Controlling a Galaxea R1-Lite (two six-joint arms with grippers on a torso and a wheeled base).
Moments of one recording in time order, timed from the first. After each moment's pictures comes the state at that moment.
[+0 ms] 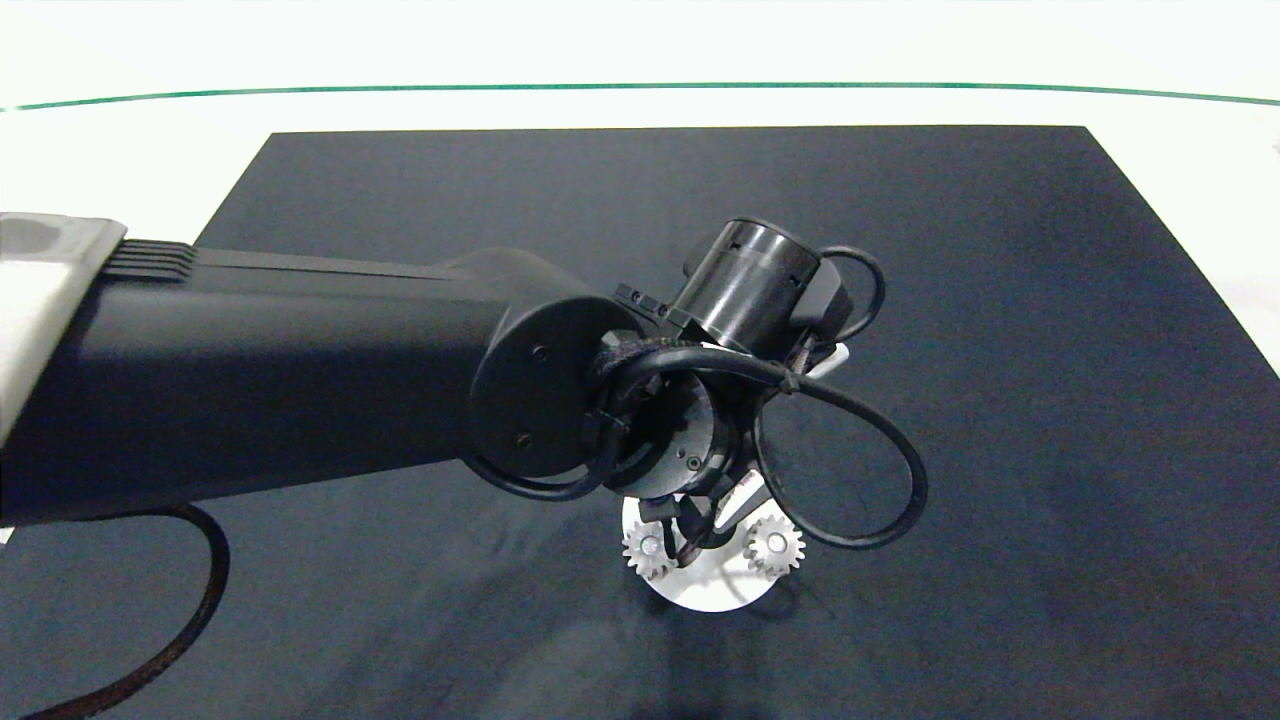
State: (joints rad) left arm -0.94 2.01 -1.74 0.49 0.41 0.30; right arm 0.49 0.57 -0.71 0.58 -0.34 0.21
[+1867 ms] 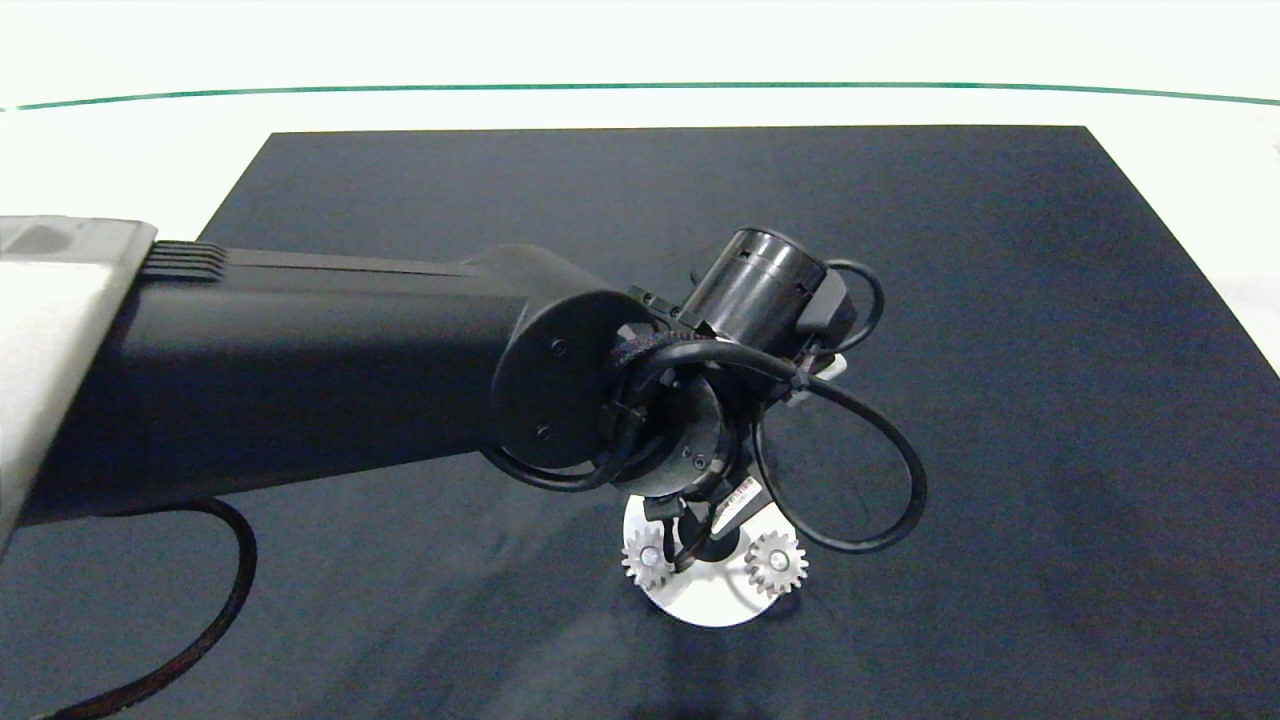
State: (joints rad) left arm -0.94 2.03 -1.79 0.57 0.41 0.29; right arm 0.49 0.57 -0.71 0.58 -0.34 0.21
